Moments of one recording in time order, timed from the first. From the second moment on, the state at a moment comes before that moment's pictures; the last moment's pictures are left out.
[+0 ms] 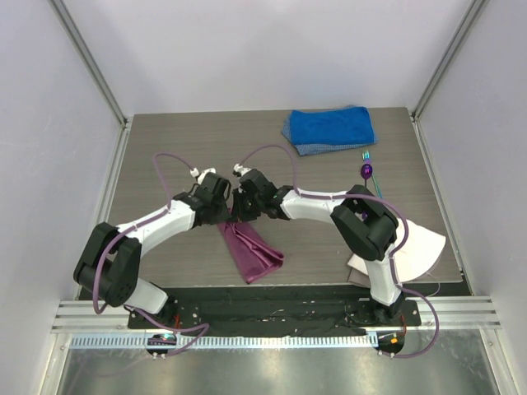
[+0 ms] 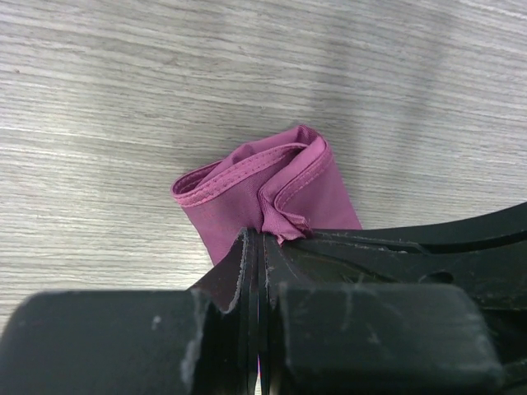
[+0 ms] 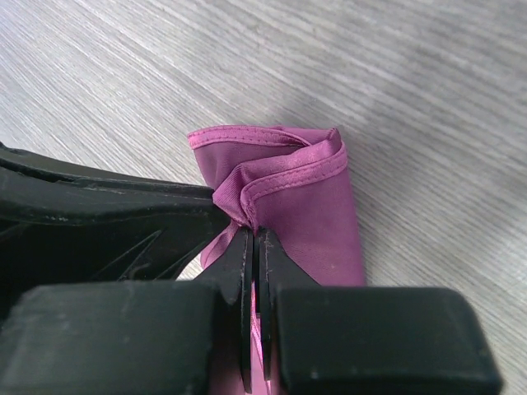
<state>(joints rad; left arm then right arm) -0.52 1.47 0.84 -0.37 -0.21 -0.71 0.87 2.02 1.32 -0.05 -0.18 0.58</state>
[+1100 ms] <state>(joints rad) -0.52 1.44 0.83 -0.37 -0.16 -0.71 0.90 2.01 1.36 -0.19 -0.20 0.47</state>
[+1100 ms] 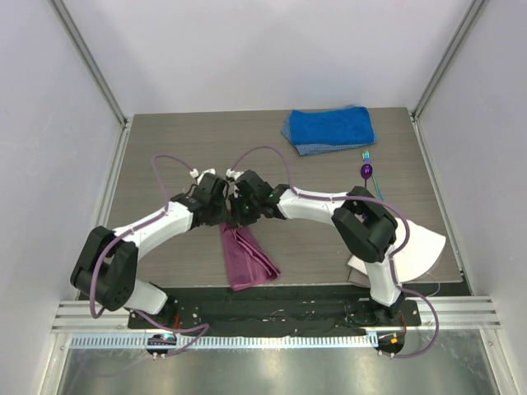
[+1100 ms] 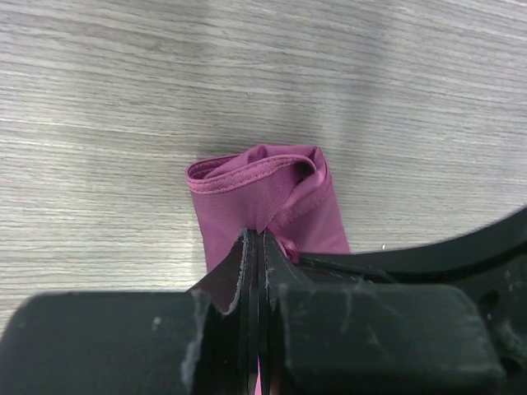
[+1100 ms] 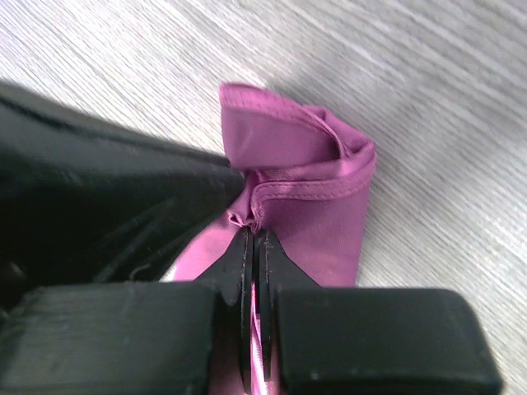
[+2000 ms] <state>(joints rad) -0.51 1.40 0.79 -0.39 -0.16 -0.71 0.82 2.14 1.43 -0.03 -0.30 0.83</state>
